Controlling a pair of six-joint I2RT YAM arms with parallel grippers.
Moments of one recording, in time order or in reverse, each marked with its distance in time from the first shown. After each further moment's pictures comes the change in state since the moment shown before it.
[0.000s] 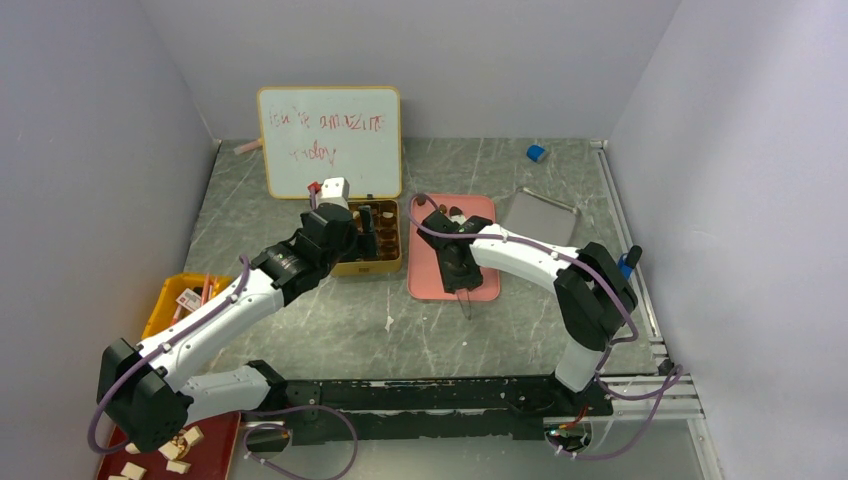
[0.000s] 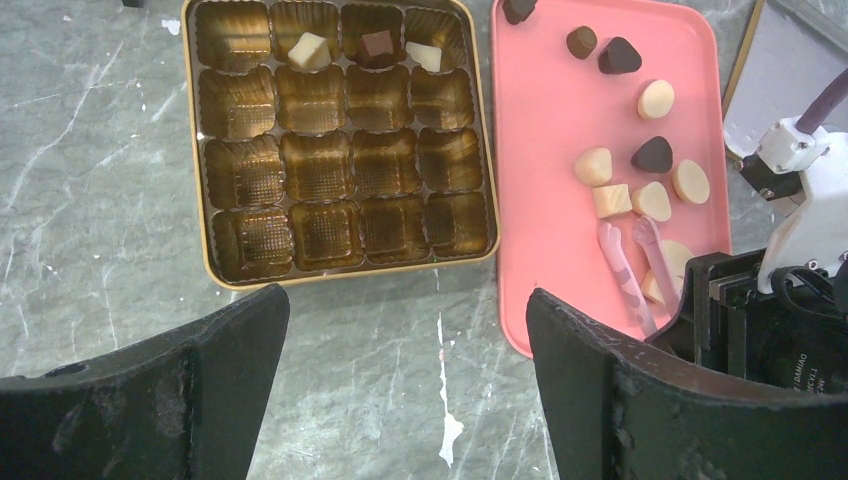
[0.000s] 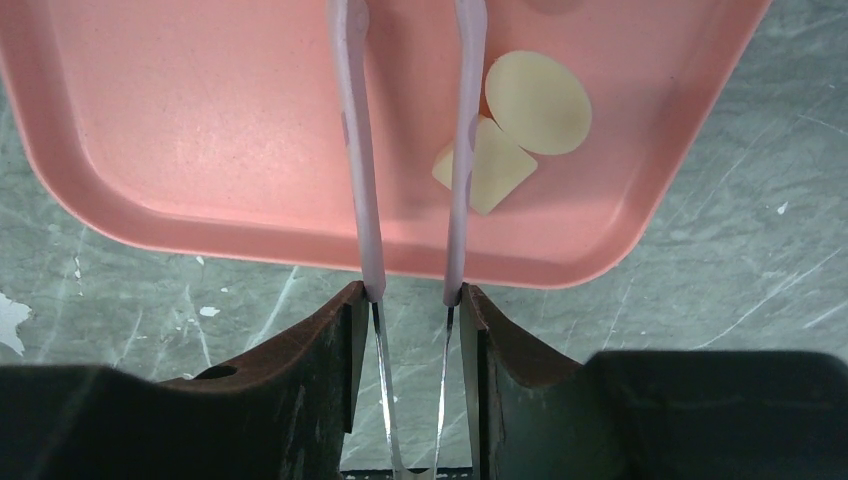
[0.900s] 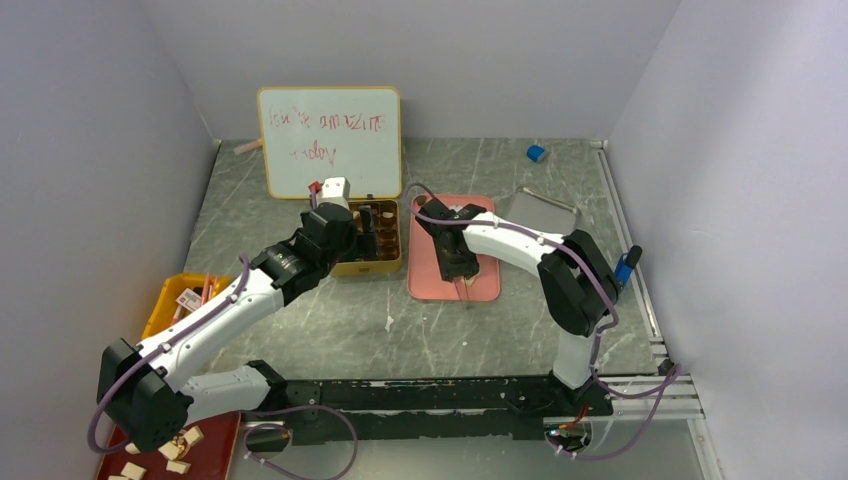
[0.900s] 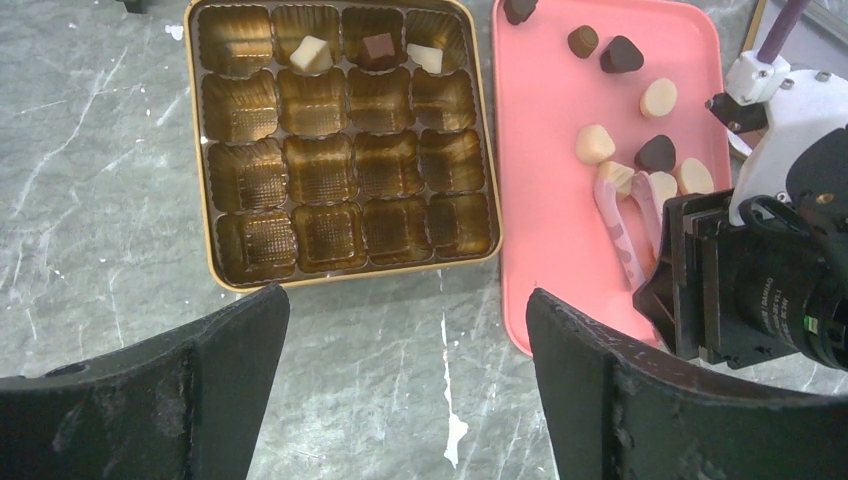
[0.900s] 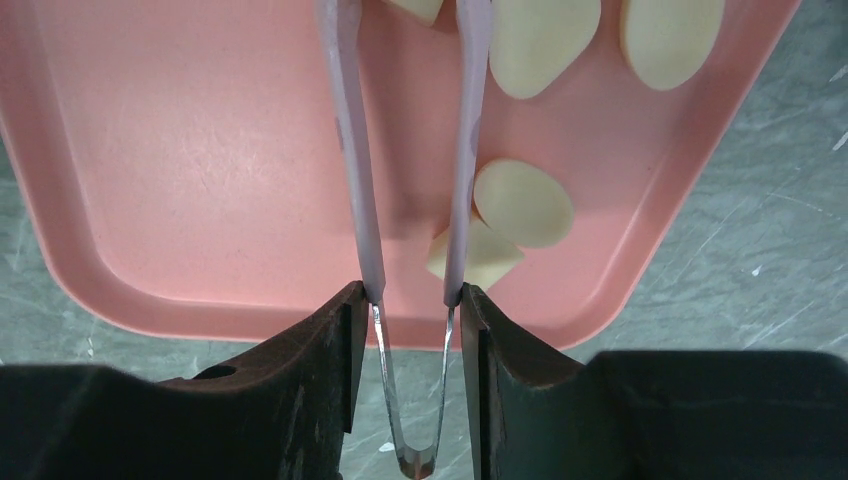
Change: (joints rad) left arm 0.000 0.000 0.002 0.000 -0.001 0.014; right arm -0.050 0.107 0.096 0.006 0.004 -0.047
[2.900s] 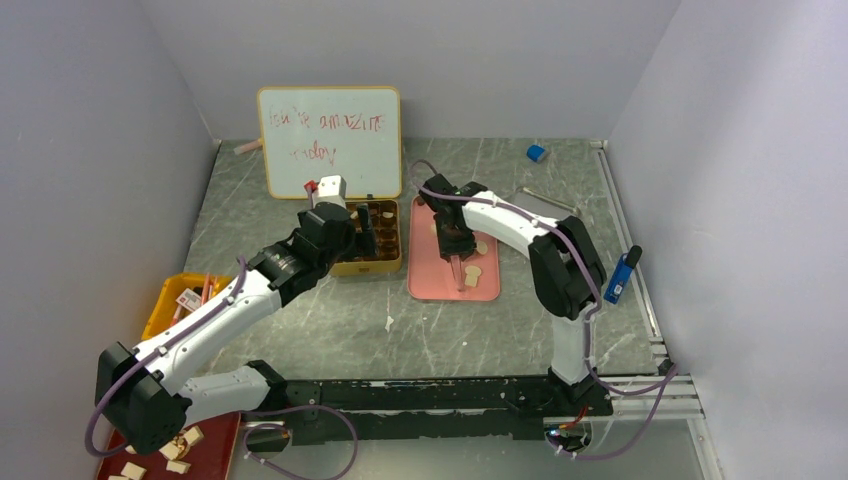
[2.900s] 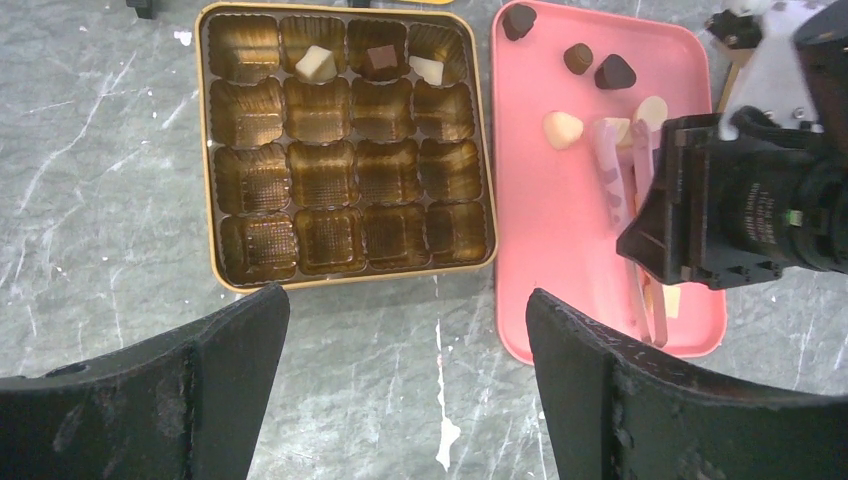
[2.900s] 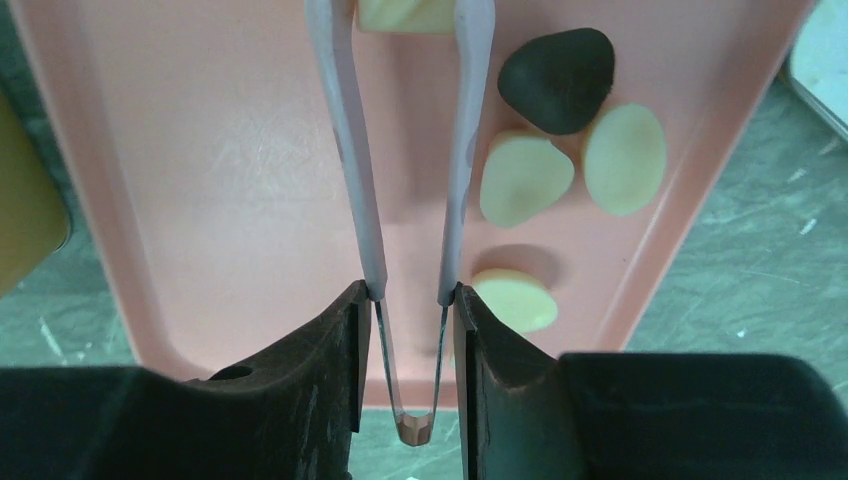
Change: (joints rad) left arm 0.000 -0.015 0.008 -0.008 -0.016 -0.022; right arm -0.100 0.155 0.208 -0.033 -0.048 -0.023
